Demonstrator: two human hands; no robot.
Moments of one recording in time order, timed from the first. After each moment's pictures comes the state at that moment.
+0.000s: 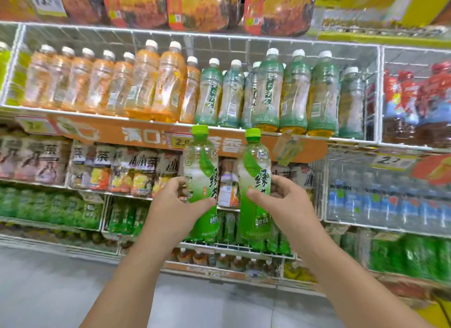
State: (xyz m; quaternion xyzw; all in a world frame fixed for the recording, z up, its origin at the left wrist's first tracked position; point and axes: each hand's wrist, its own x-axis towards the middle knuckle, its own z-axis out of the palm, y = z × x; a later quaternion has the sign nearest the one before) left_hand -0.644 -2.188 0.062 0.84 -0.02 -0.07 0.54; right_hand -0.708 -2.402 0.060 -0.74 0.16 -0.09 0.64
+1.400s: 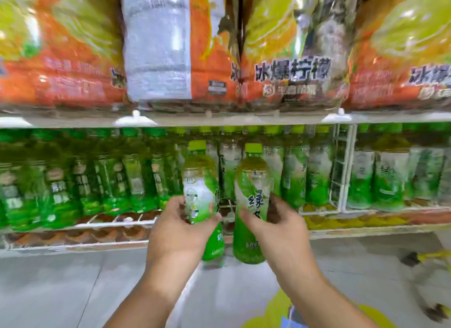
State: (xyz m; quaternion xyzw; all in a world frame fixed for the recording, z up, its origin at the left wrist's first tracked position) left_hand -0.493 -2.313 -0.471 0.85 0.04 -0.16 0.49; right_hand -0.577 -2.455 -0.456 -0.69 0.40 -0.10 0.60
